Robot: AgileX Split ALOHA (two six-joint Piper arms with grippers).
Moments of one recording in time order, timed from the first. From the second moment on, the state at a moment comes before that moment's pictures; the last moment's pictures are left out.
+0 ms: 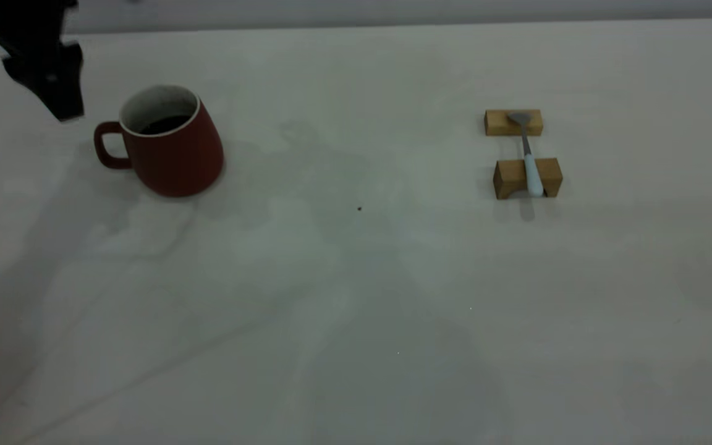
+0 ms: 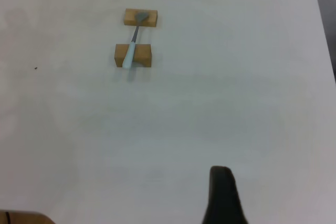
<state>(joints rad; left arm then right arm) -0.11 2.19 -1.46 0.14 0.72 0.88 0.00 0.02 -0.47 0.07 1.14 -0.08</state>
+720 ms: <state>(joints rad) -0.13 2.31 -1.46 0.21 0.54 0.99 0.00 0.02 -0.47 0.07 1.14 -0.08</state>
